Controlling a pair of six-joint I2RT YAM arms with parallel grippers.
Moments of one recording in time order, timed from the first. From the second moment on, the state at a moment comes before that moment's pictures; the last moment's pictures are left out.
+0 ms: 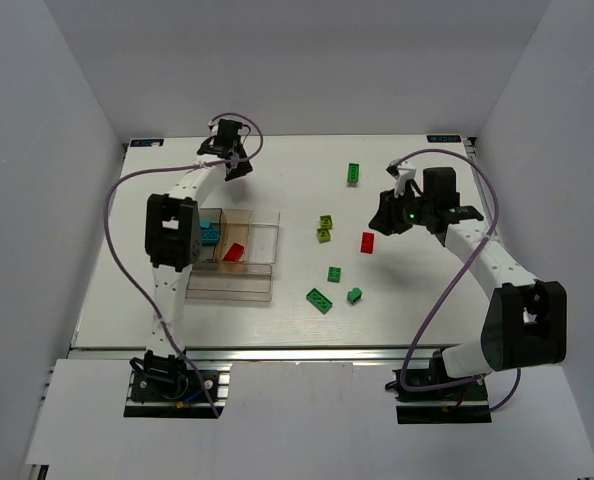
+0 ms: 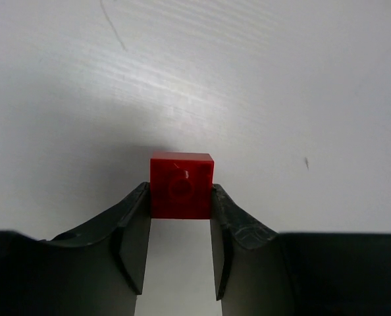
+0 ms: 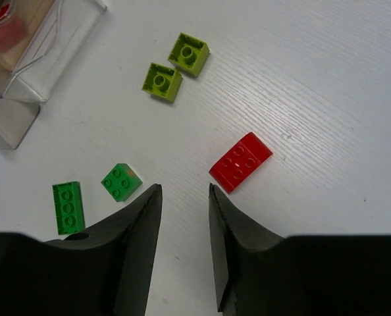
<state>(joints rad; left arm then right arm) -0.23 2.41 2.09 -0.50 -0.20 -0.52 0.17 1.42 1.01 -0.32 -0.58 -0.14</state>
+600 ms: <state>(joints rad) -0.25 1.48 1.21 -0.50 0.01 -0.53 0.16 1.57 1.09 -0.42 -0.43 -0.06</state>
